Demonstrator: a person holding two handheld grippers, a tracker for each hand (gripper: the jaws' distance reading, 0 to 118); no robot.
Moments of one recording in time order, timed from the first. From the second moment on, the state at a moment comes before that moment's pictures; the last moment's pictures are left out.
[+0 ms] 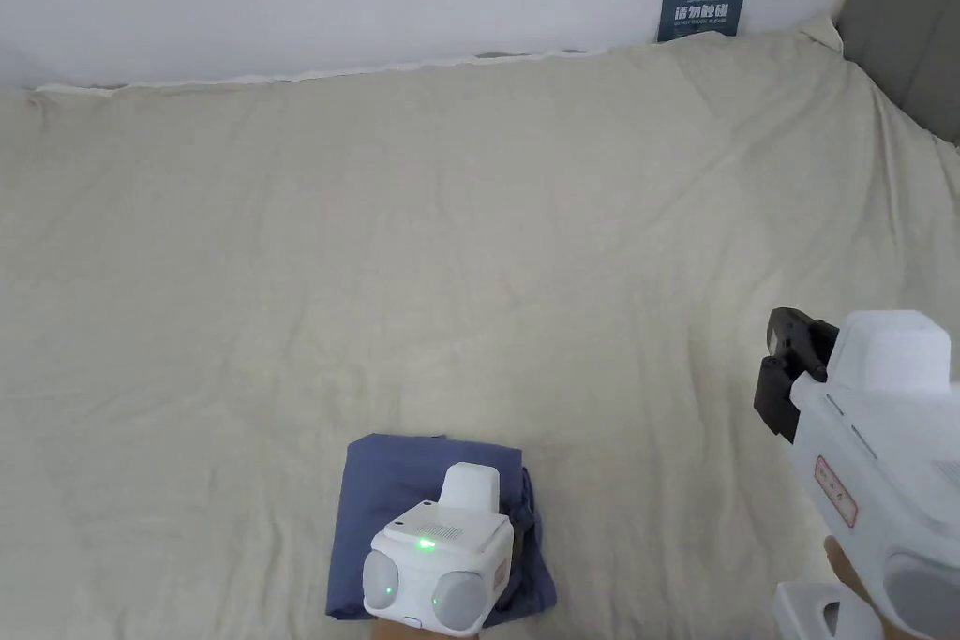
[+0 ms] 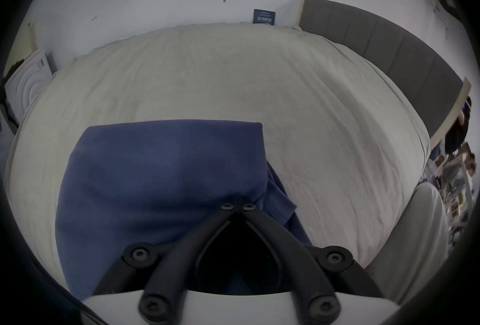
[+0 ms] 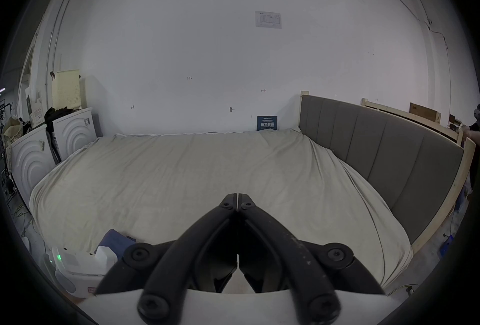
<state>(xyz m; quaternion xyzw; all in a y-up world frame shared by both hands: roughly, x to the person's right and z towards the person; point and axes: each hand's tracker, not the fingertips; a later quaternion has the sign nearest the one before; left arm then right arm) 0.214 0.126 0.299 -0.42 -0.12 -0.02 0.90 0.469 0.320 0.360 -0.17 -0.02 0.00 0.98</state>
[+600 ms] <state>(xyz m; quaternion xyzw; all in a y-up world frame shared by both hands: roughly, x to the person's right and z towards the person) 0.137 0.296 0.329 -0.18 -0.13 0.00 0.97 0.441 0.338 0.373 -0.14 0.01 0.00 0.99</state>
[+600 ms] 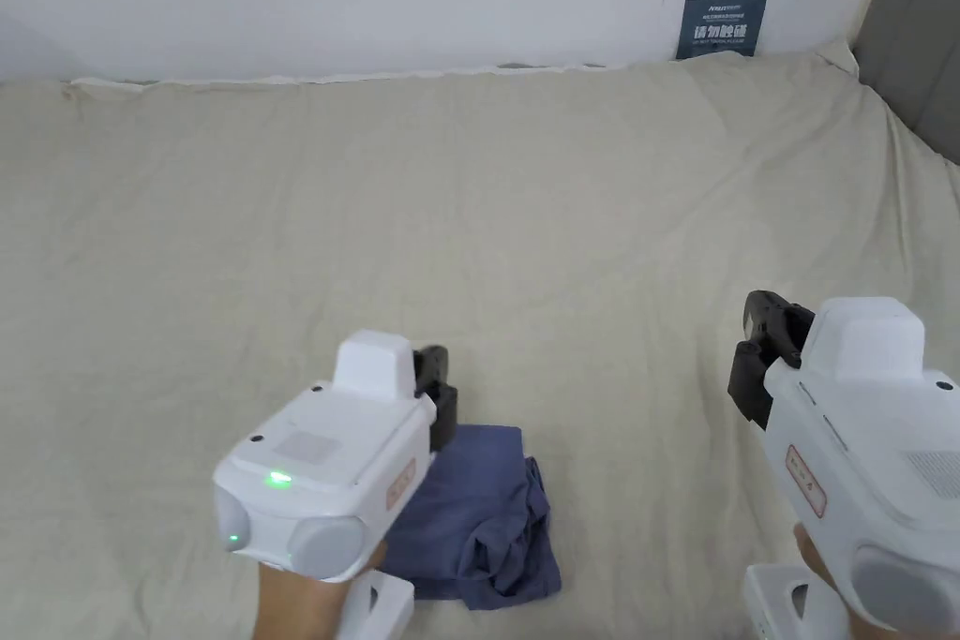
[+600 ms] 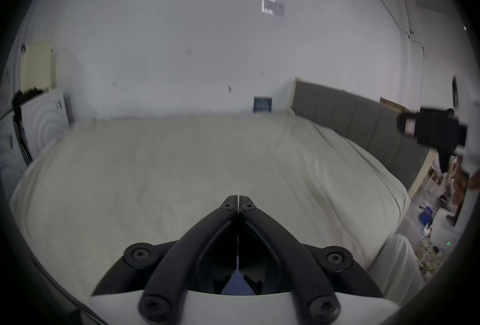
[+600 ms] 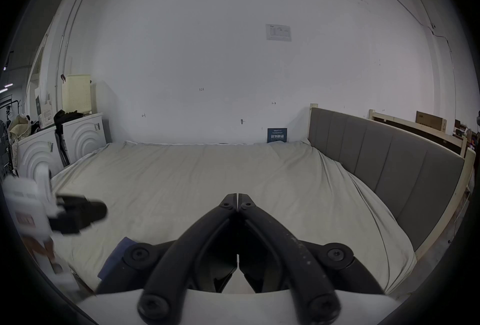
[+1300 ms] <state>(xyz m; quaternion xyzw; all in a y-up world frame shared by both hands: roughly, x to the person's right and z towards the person) 0.028 0.332 0.349 -0.09 0.04 -0.03 0.99 0.401 0.343 0.369 -0.12 0.03 0.02 0.99</state>
